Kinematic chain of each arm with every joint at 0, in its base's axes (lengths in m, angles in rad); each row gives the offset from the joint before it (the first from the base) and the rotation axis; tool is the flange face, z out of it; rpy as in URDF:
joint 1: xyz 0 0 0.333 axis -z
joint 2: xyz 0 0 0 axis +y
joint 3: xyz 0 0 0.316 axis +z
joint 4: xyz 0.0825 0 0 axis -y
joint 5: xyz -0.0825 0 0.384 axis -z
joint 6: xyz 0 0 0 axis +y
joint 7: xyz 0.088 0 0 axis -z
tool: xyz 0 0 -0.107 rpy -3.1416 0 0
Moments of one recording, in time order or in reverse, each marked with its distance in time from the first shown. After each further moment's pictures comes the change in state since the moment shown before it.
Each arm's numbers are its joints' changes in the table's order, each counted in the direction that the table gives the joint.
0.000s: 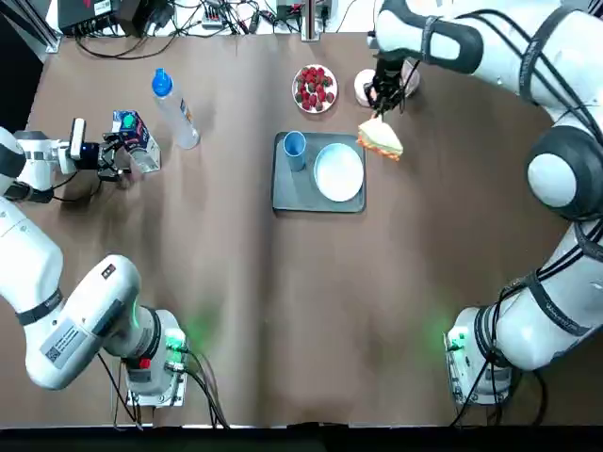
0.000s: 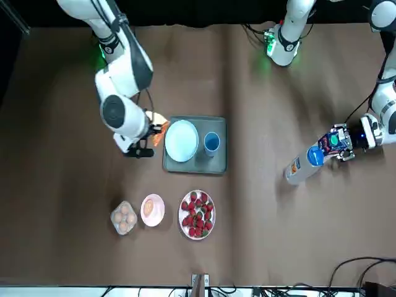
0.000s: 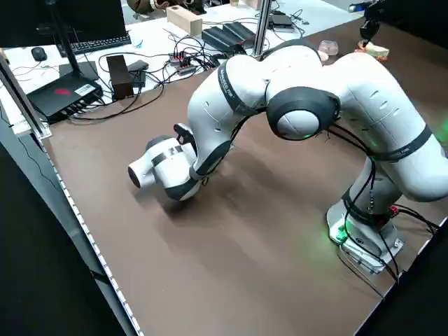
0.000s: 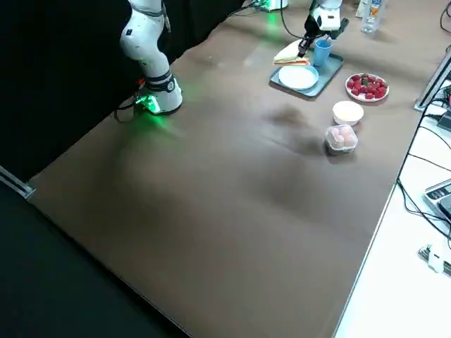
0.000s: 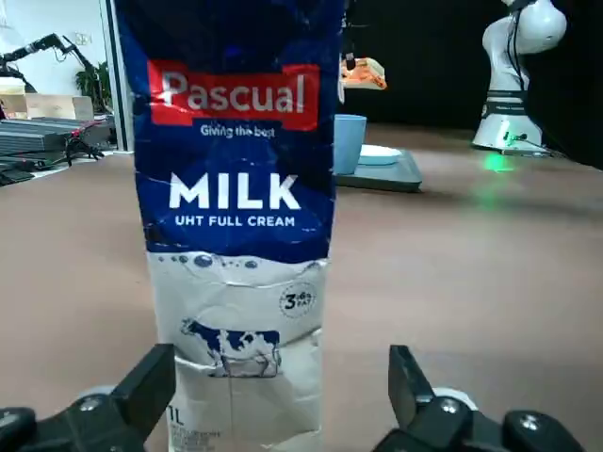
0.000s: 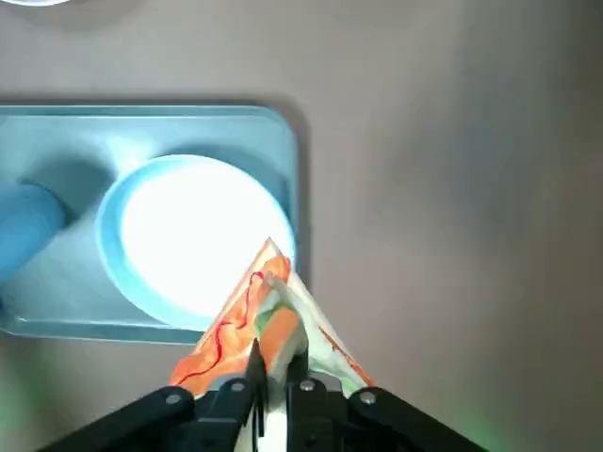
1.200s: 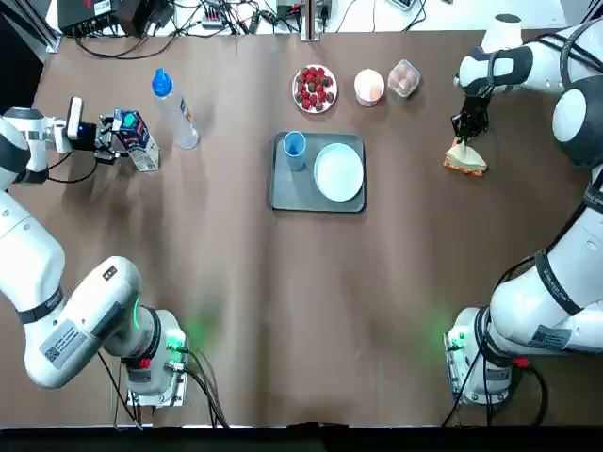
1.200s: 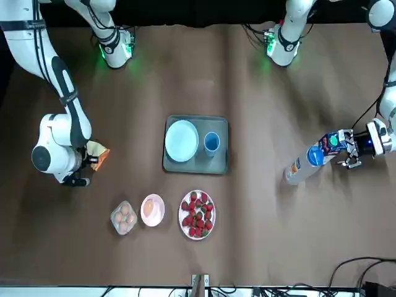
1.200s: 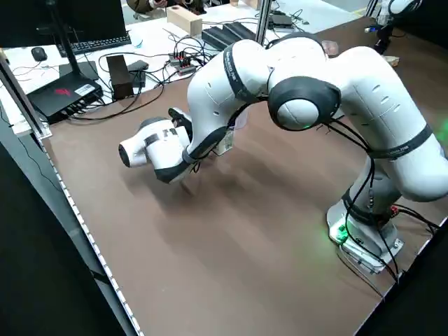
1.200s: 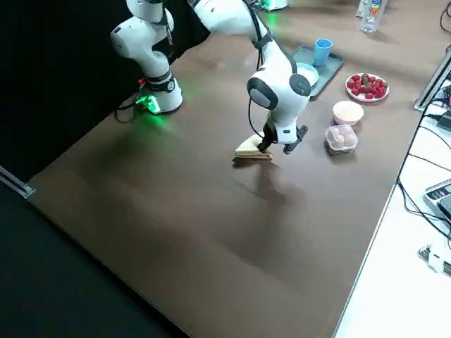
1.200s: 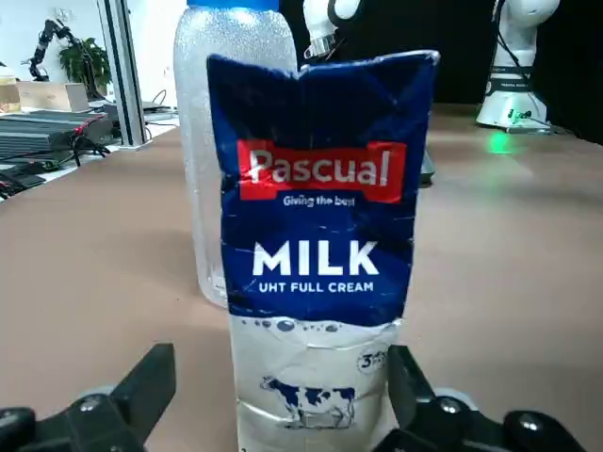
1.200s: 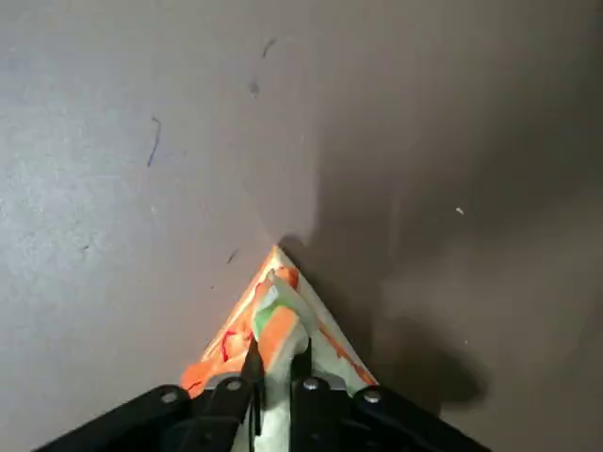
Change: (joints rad) left arm 0.053 -0.028 0.000 0.072 0.000 -0.006 -0.058; right arm 0.529 0.166 -0.035 -0.232 0.227 -0.322 -0.455
